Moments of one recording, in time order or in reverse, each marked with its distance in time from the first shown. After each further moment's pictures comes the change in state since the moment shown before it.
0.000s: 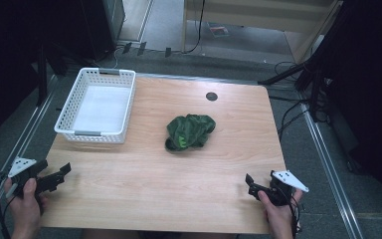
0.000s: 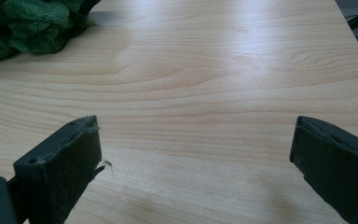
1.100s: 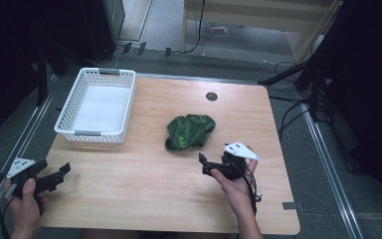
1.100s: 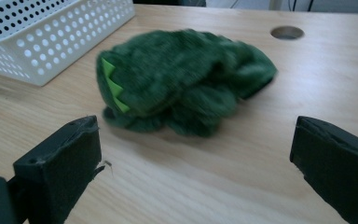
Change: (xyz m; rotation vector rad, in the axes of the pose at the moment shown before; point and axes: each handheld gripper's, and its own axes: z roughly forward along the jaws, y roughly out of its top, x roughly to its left) left arm 0.001 0.000 -0.001 -0.013 -0.003 -0.012; right arm 0.134 0.075 0.048 -0.030 0.213 -0.134
